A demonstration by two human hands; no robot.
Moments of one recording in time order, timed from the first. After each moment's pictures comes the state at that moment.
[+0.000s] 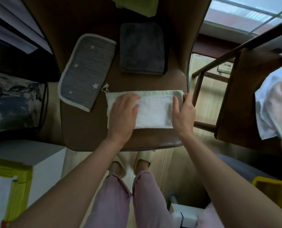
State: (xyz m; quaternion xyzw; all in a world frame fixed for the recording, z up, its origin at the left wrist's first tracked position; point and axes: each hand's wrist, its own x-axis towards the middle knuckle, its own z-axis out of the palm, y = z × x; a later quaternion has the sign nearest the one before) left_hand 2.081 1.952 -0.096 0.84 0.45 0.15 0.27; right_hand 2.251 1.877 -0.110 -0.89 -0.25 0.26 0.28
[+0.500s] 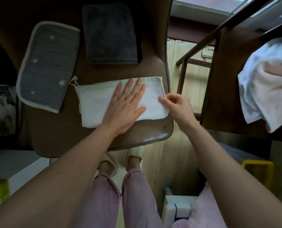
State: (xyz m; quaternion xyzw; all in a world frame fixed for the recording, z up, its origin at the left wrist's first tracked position) left_hand 2.131 1.949 -0.147 0.94 0.27 -0.12 0.16; right_hand 2.298 1.848 -0.103 -0.78 -0.14 0.49 0.36
